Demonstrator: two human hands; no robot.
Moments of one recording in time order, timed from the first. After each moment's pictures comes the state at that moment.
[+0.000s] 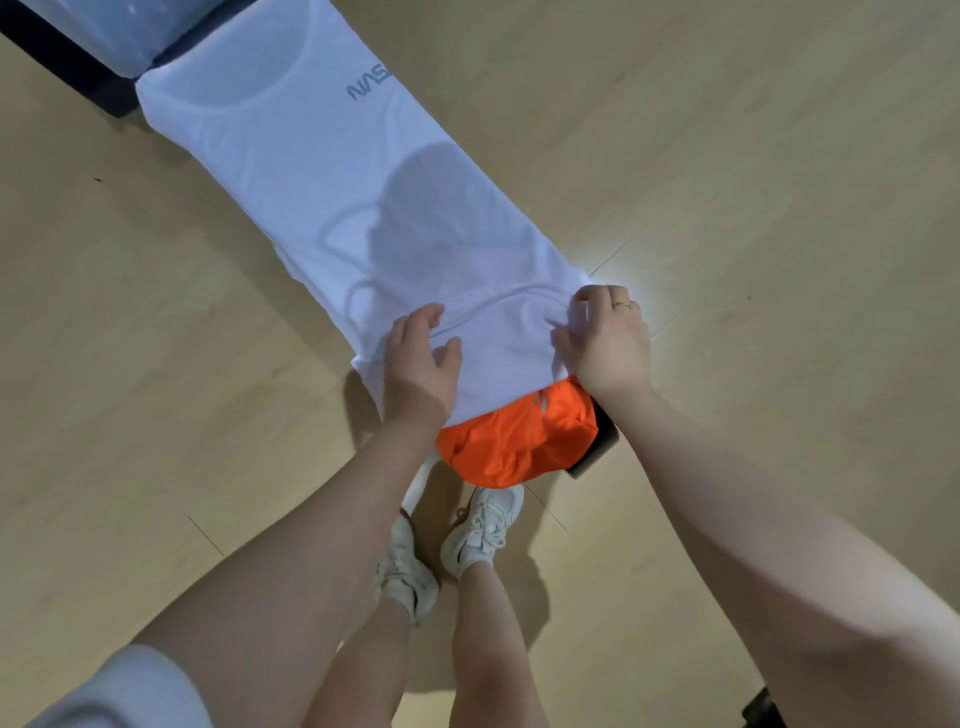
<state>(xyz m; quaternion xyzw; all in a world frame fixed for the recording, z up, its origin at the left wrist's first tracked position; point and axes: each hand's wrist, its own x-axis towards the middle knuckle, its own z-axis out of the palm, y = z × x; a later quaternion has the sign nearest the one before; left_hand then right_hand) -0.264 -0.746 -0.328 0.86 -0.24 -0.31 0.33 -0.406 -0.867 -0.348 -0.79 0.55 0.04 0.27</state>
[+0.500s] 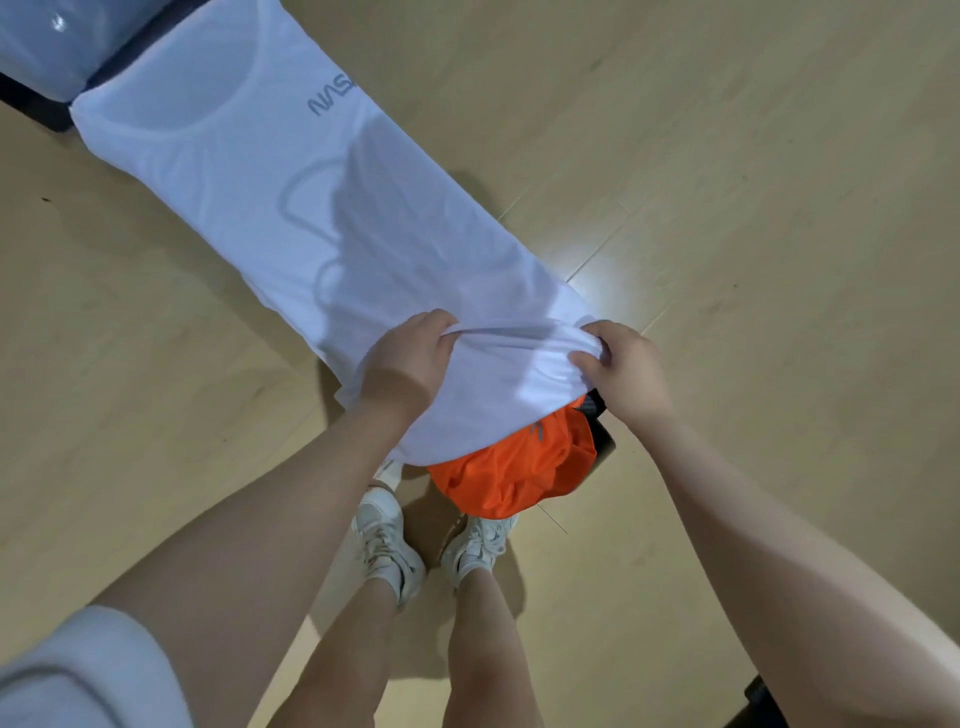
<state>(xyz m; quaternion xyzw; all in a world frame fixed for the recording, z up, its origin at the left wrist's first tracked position) -0.221 -0.784 -0.344 0.81 -0.47 -0.32 0.14 -0.430 -0.885 -0.356 -0.74 0.54 0.02 0.39</state>
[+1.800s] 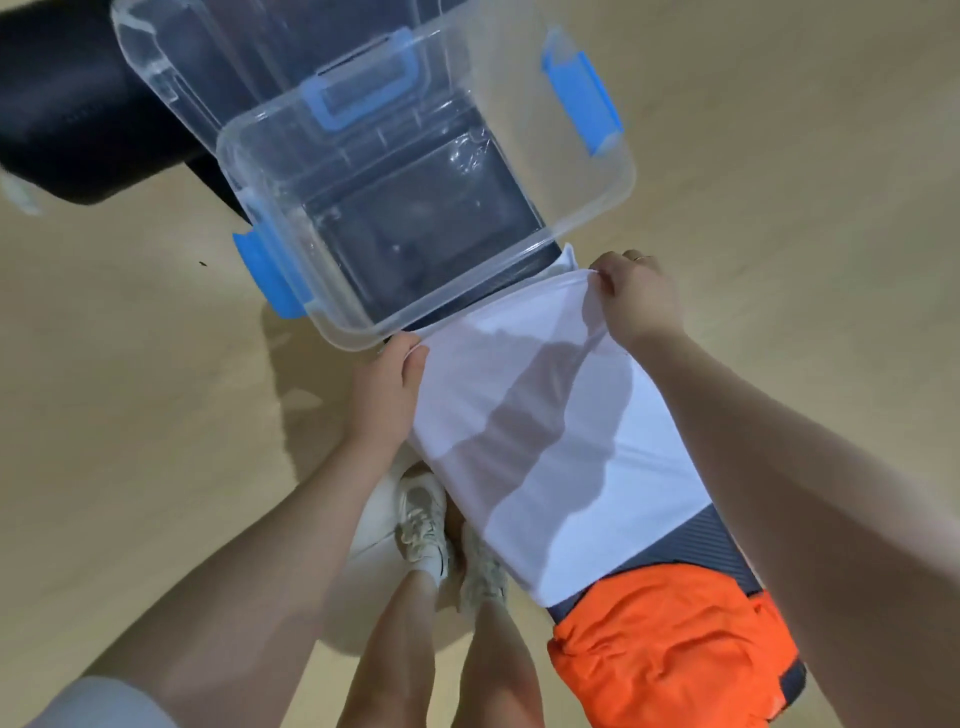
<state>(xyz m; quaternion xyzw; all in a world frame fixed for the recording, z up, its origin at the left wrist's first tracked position) 0.148 -0.814 -0.348 0.87 -0.22 -0.29 0.33 0.030 -1.046 -0.345 -0.87 0.44 0.09 0.20</state>
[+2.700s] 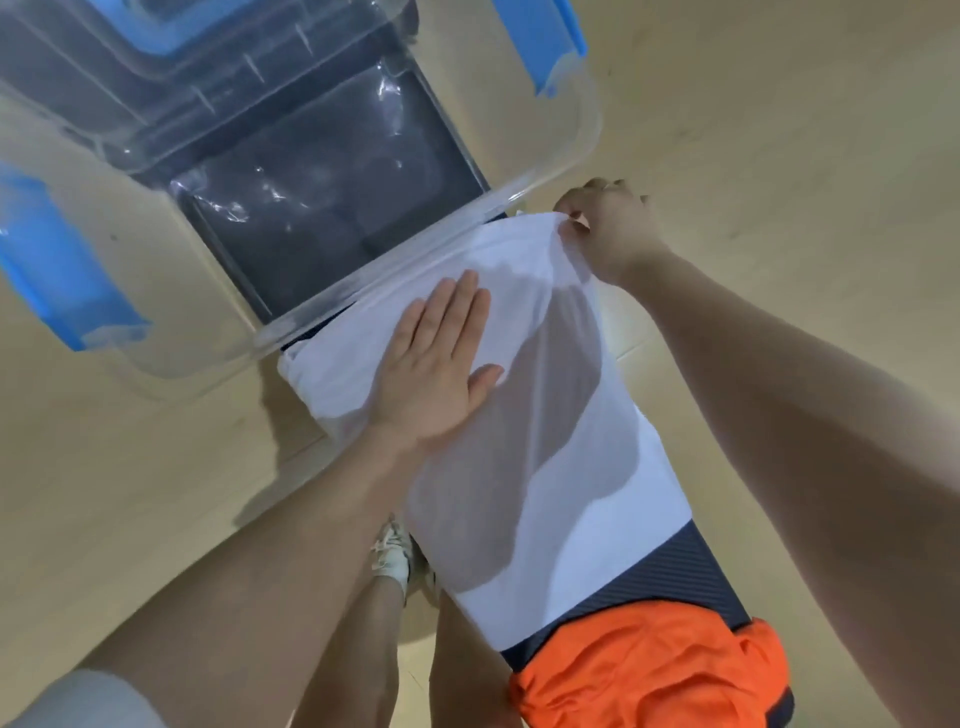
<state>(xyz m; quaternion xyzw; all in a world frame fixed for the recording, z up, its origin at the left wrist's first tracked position) 0.102 -0.897 -0.430 0.82 -0.56 -0.13 -0.02 0.043 -1.126 -0.414 -0.89 0.37 0.17 0.21</state>
